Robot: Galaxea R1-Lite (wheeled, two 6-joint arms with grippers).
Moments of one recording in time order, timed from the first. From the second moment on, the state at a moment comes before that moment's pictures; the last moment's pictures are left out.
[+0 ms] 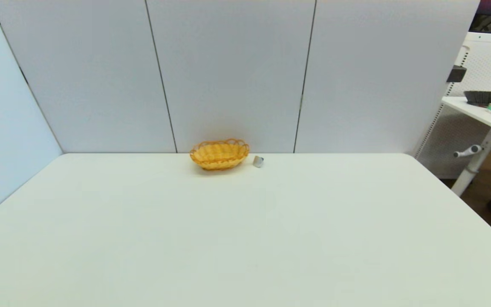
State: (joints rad) left arm 0.00 0.02 -0.08 0.12 0.06 0.15; right arm 0.00 0.00 0.00 0.00 0.03 -0.03
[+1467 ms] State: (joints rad) left arm 0.00 0.00 -0.01 0.02 -0.04 0.09; right arm 0.00 0.00 0.00 0.00 0.03 -0.04
